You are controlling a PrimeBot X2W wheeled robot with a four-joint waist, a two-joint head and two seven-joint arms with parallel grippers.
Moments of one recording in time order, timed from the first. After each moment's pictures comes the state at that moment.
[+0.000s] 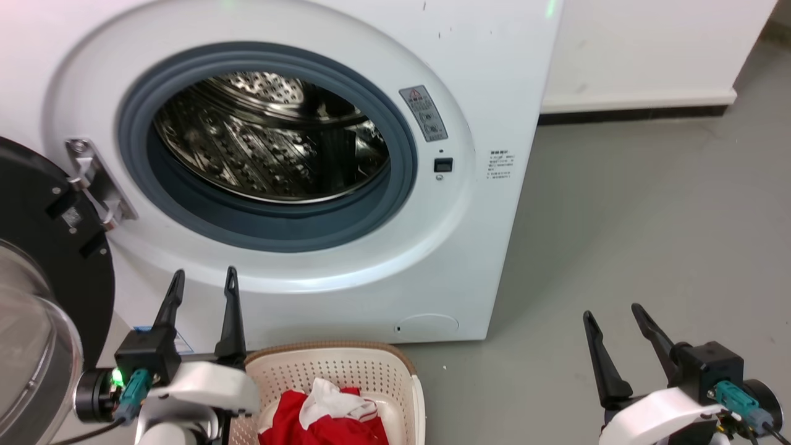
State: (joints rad) left arm -0.11 0.09 0.04 0.18 -0.12 -0.05 -0.24; right arm 0.07 -0.05 0.04 -0.03 0.08 0.13 0.00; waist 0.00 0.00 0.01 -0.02
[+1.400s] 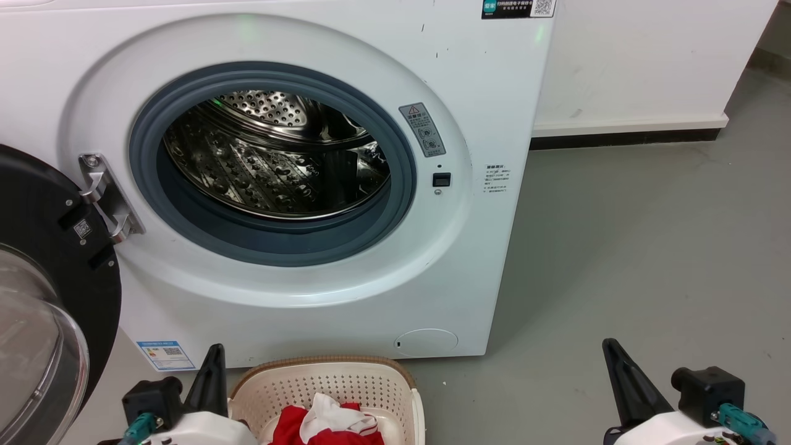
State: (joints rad) left arm 0.07 0.09 0.02 0.13 -0.20 -0.02 -0.09; right arm 0.14 -0.05 0.05 -0.03 0.13 0.13 0.02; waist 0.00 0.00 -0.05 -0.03
